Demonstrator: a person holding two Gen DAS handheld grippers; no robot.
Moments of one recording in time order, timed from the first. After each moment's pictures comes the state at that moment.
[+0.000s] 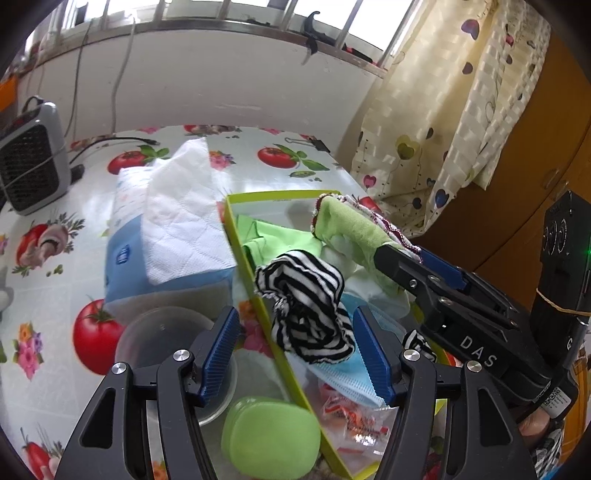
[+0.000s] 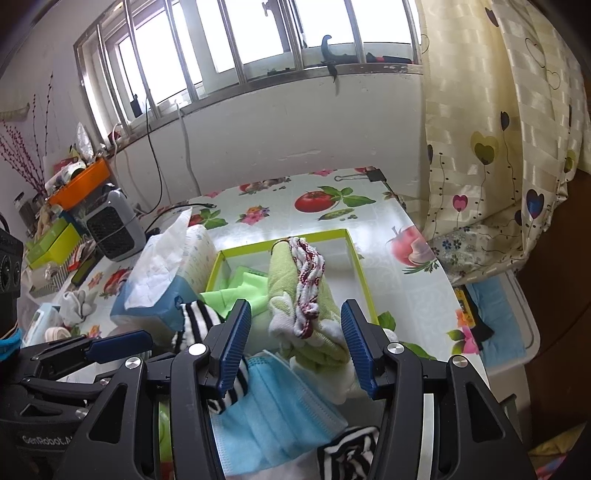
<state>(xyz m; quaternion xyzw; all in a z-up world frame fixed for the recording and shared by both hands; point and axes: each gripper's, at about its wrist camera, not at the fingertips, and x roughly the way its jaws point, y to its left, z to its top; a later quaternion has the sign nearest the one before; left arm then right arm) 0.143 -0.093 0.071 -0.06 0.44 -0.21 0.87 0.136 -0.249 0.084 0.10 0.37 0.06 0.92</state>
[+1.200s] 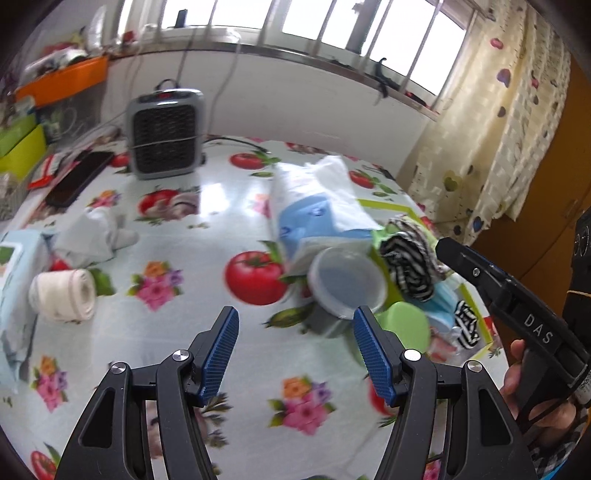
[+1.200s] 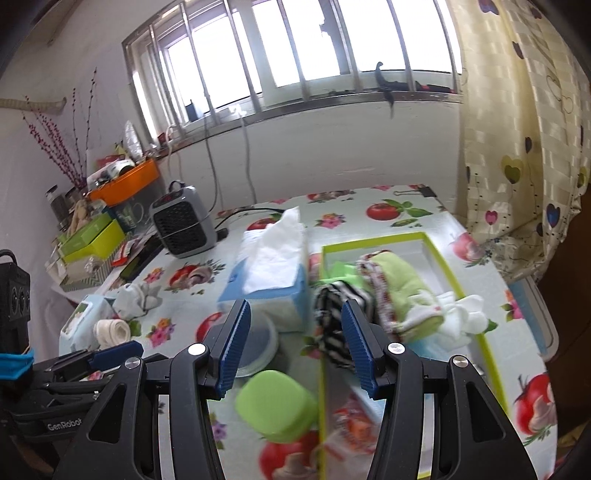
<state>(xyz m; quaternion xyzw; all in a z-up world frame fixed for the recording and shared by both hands) 0.069 0.037 0.079 -0.09 0.41 -0.12 0.90 0.084 -0.156 0.112 0.10 0.33 0.10 0.93</state>
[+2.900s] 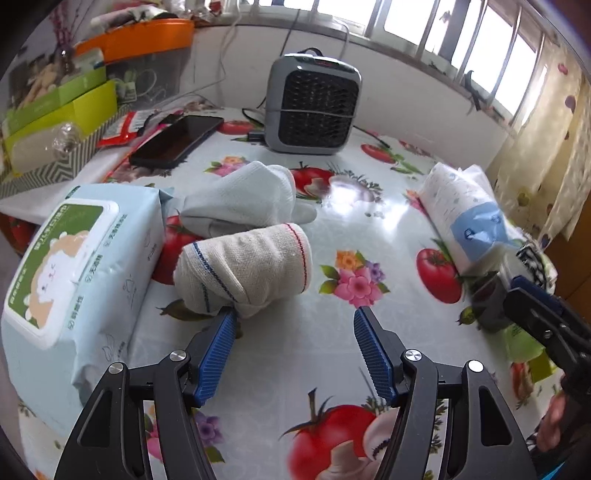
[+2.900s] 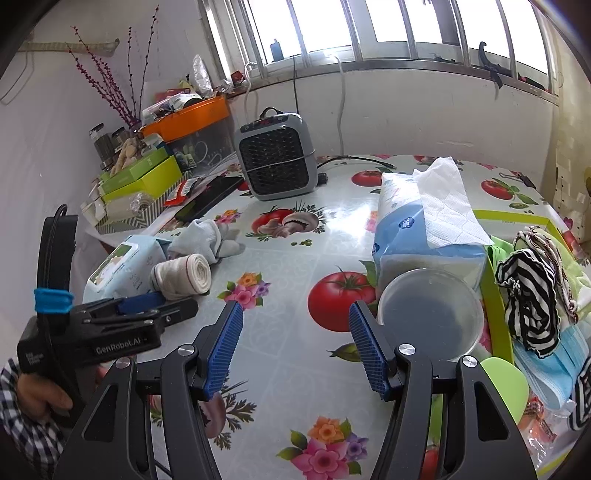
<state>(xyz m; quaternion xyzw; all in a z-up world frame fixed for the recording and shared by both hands) 0.091 0.172 0.026 -0.10 0.43 -0.03 0.90 0.095 -0.030 0.072 0.05 0.38 0.21 0.90</state>
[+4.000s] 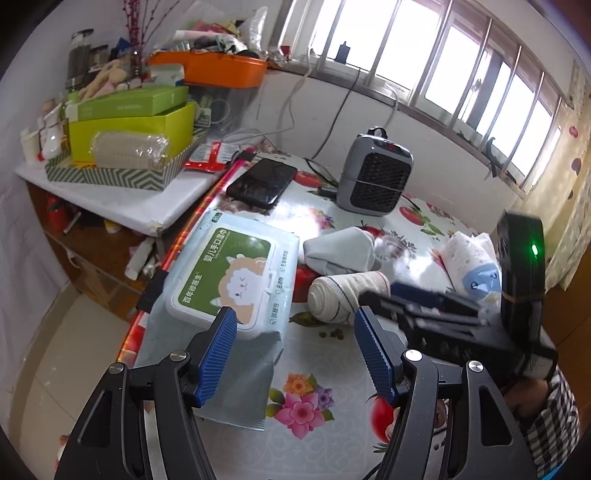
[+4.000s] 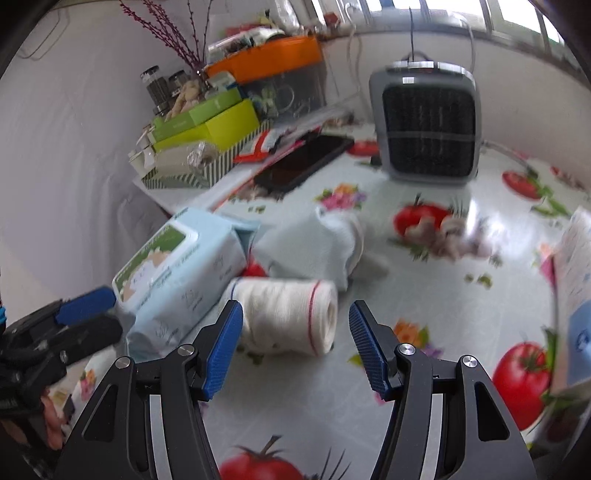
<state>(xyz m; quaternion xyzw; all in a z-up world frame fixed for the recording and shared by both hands) 0.034 0.265 0.072 -0.15 0.36 0.03 0.92 0.154 0.108 0.044 0.01 0.43 0.35 0.83</state>
